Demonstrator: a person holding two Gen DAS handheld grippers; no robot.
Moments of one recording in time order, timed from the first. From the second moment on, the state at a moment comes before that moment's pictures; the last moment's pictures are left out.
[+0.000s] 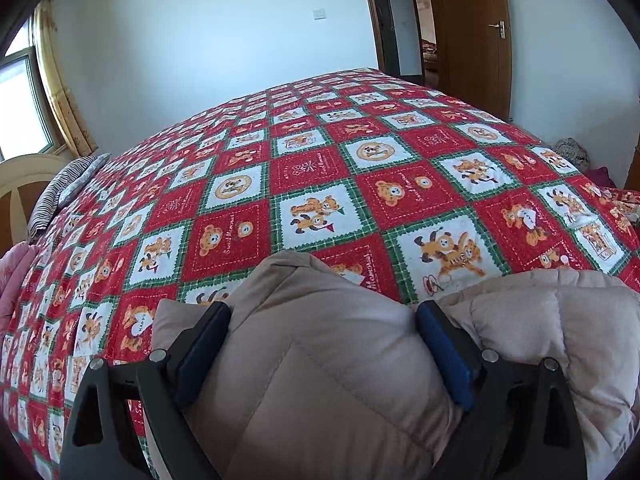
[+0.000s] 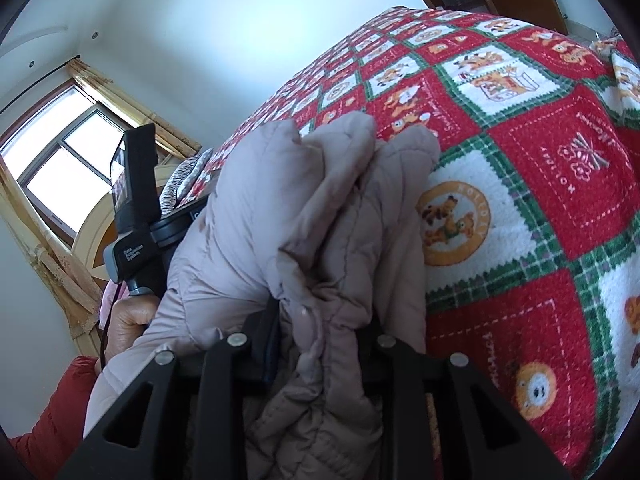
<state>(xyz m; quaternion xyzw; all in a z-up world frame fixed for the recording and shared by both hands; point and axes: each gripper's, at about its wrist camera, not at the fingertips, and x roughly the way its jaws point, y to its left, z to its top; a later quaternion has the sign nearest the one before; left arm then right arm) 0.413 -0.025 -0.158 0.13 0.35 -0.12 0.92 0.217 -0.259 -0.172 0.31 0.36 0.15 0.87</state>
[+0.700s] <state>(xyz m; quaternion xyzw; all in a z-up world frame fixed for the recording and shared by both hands) 0.414 -0.024 -0.158 0.13 0.35 -0.12 0.92 0.215 -0.259 -0.172 0.31 0.36 0.15 0.87</state>
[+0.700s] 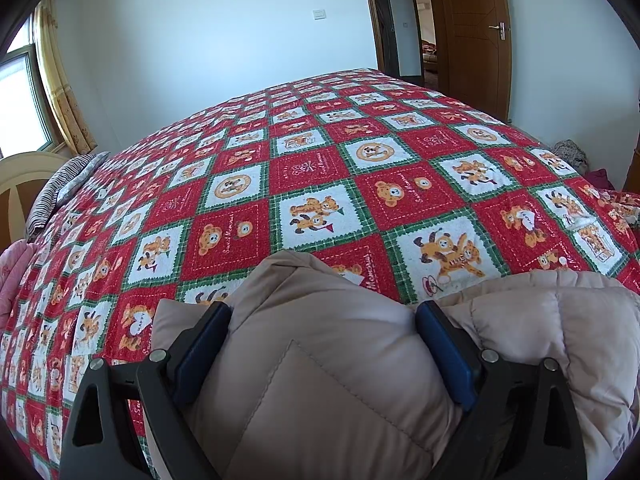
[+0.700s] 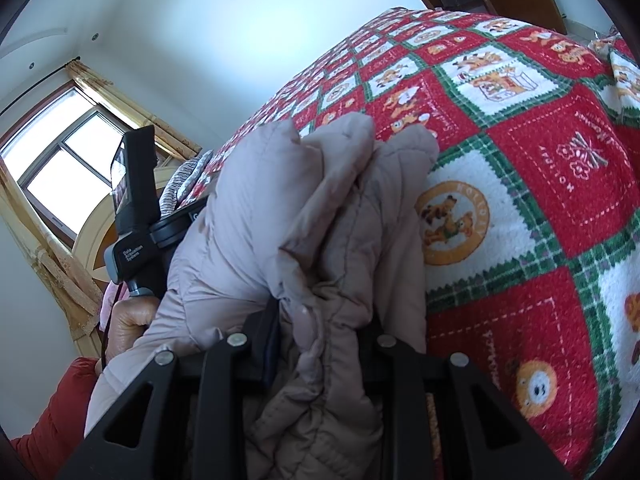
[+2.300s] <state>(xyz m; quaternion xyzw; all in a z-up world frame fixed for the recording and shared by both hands) 0.303 0.128 -0.174 -0.15 0.46 -0.24 0.84 0.220 -0.255 -0.154 0.26 0.39 0.14 0.87</state>
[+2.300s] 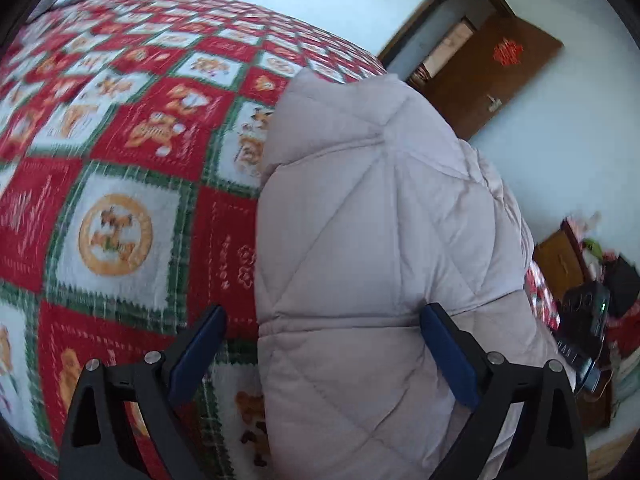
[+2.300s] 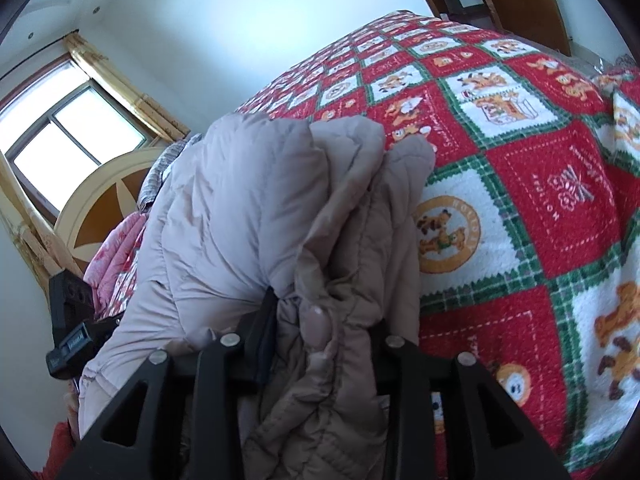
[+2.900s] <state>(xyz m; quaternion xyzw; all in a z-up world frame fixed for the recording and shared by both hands) 0.330 0.140 -0.190 -0.20 0.45 -0.38 0.78 0.257 -0.277 -0.170 0.33 0.40 0.24 0.82</state>
